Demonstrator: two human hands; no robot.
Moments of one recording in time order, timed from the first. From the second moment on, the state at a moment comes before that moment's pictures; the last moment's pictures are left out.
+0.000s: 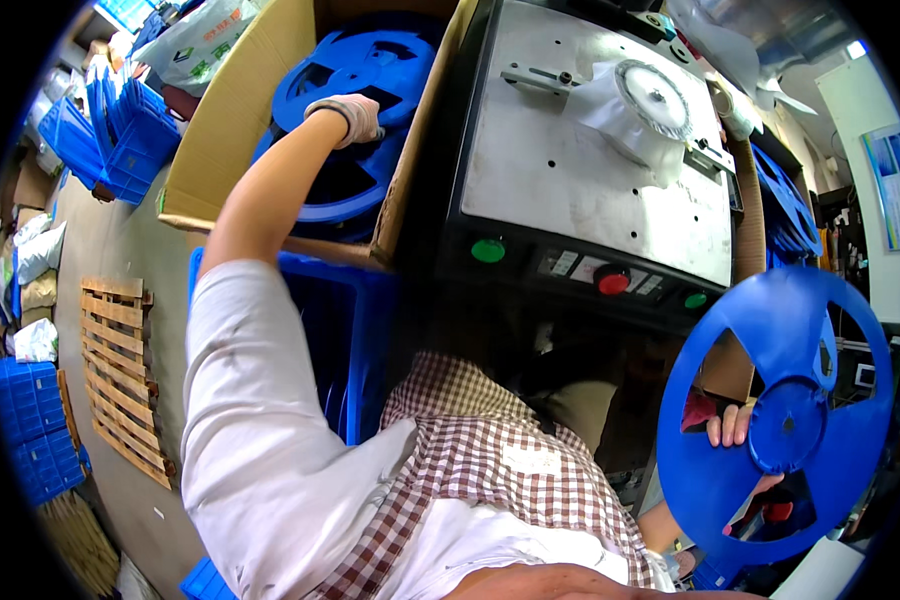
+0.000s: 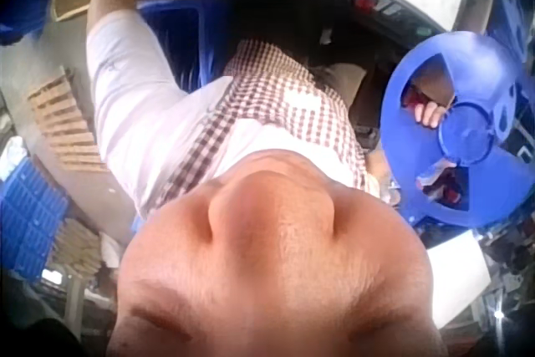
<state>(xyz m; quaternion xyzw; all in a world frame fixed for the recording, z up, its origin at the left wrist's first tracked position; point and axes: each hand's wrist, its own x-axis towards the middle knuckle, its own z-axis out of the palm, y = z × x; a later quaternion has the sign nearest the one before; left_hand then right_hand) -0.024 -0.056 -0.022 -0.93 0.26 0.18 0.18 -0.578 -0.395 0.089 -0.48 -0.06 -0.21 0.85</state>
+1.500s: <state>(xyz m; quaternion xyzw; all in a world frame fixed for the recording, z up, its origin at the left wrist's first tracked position) -0.401 -0.105 -0.006 -0.49 0.27 0.14 -0.82 -0.451 -0.272 0.010 -0.75 -0.06 -0.20 0.62</state>
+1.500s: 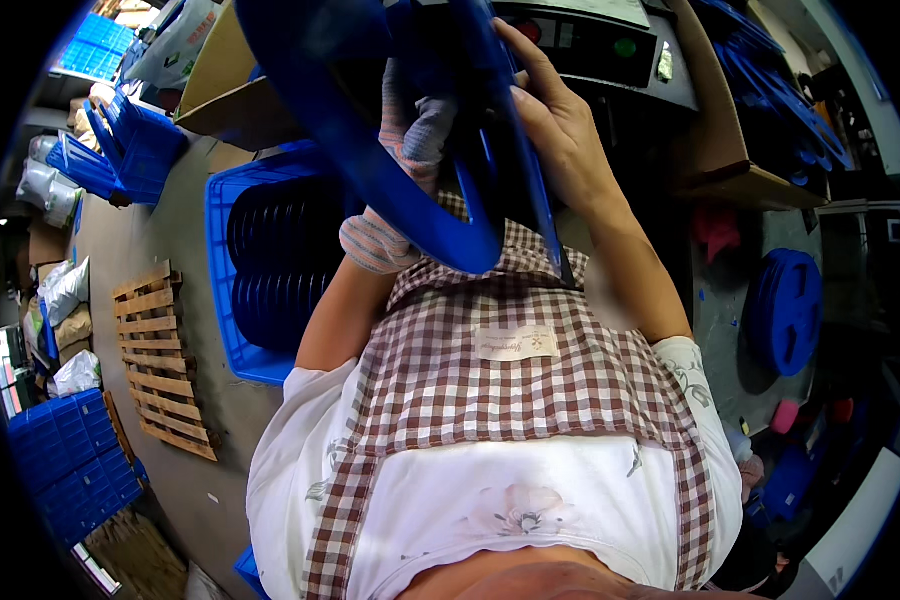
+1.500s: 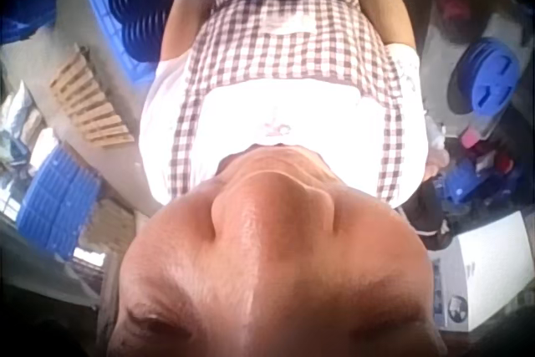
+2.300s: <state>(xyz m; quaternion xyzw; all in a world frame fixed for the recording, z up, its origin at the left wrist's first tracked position) -0.402 -0.104 -0.040 -0.43 0.24 0.23 -0.84 -0.446 -0.271 -0.003 -0.73 -0.04 -0.16 0.66</state>
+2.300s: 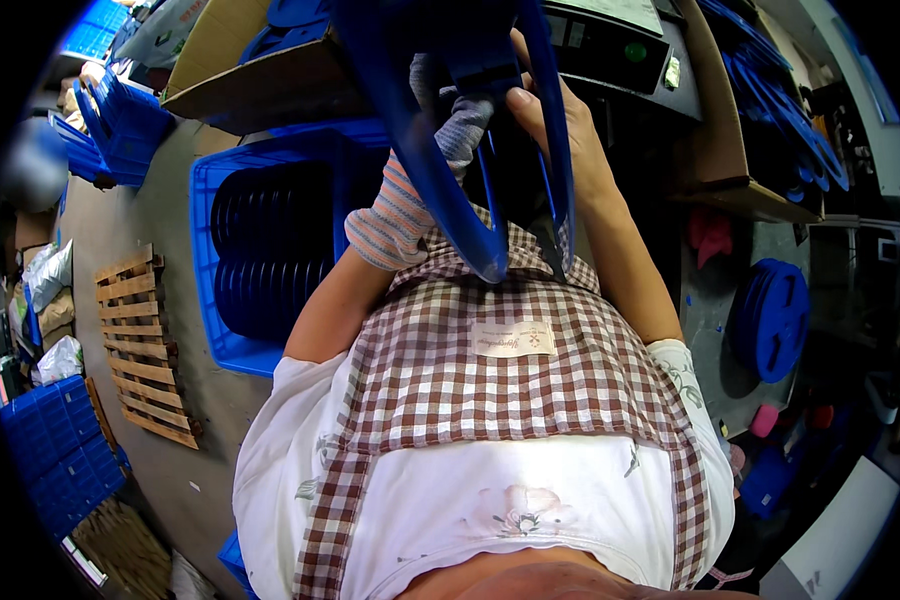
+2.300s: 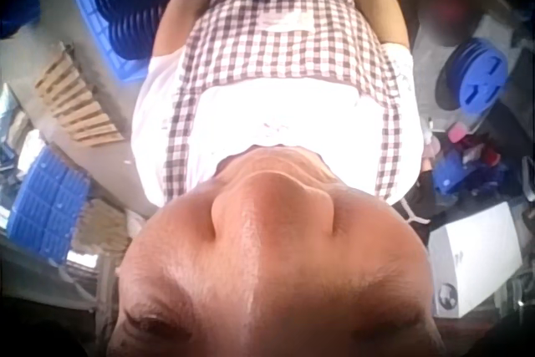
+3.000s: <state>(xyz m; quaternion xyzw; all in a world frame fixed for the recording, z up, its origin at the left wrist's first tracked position) -0.369 -0.087 -0.053 -0.37 0.28 0.31 -0.83 -0.467 -0.335 0.084 -0.89 -0.12 -0.09 0.43</state>
